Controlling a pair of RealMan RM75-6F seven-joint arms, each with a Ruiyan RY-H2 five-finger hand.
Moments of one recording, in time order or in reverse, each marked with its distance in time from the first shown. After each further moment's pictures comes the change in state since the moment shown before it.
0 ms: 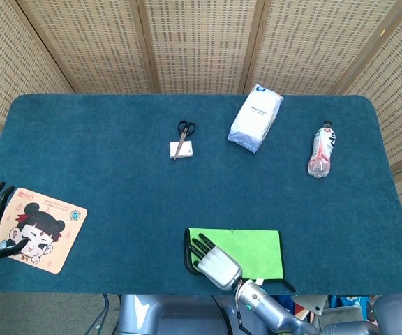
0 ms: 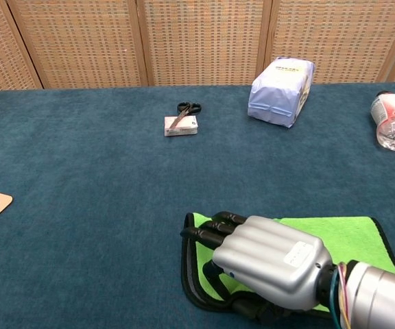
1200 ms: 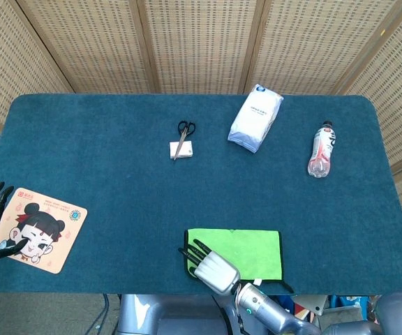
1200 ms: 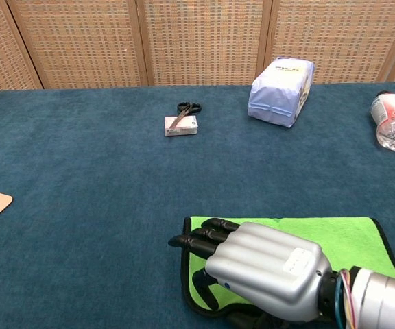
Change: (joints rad) left arm 0.000 0.003 -0.001 -0.002 -0.004 0.001 -0.003; right arm 0.007 0.020 -0.018 -0.014 -0.072 -0.015 0.064
